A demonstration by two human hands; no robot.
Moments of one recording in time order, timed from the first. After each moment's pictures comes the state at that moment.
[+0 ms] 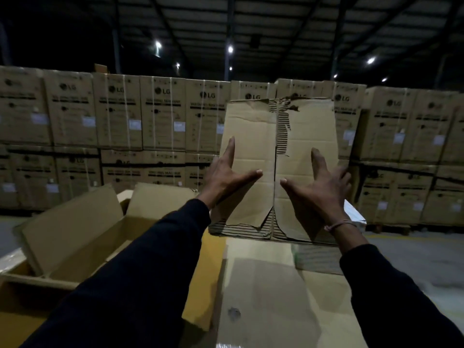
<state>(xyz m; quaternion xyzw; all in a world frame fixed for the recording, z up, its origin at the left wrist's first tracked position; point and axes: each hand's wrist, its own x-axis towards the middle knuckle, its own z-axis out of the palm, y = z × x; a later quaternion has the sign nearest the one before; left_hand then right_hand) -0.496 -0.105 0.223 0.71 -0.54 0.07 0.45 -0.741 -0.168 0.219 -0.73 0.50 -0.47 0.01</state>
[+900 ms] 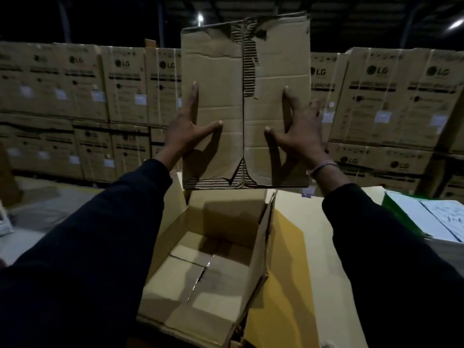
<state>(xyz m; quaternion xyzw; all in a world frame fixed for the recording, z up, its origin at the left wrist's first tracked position) -0.098 -0.034 0.253 0.69 -0.49 0.20 0.50 -0.342 -0.183 0.276 -0.83 0.30 -0.46 0.05</state>
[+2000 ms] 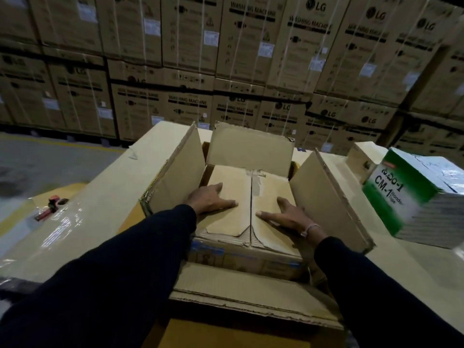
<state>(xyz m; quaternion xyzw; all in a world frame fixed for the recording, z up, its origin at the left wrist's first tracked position) 0.047 -0.003 -0.041 0.81 -0.52 -0.22 0.16 -0.210 -0.110 -0.032 -0.76 0.58 0.01 0.30</state>
